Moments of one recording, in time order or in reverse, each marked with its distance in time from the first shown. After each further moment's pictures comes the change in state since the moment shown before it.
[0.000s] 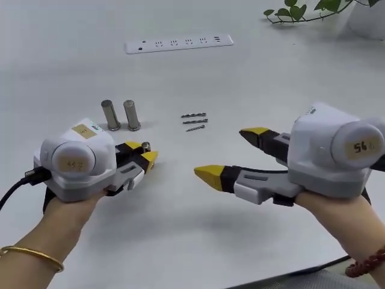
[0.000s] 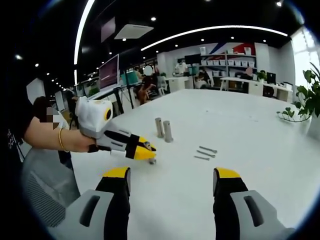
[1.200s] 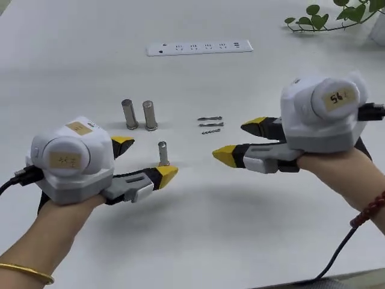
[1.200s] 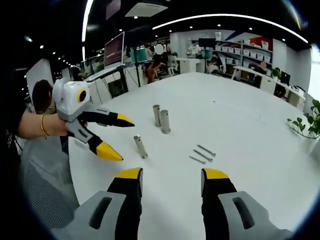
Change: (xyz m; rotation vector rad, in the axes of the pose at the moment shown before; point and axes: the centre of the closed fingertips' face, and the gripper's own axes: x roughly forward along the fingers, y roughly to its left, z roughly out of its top) left arm -0.041 0.002 0.003 -0.097 0.015 0.055; right arm 0.033 -0.020 0.011 -0.127 0.206 0.071
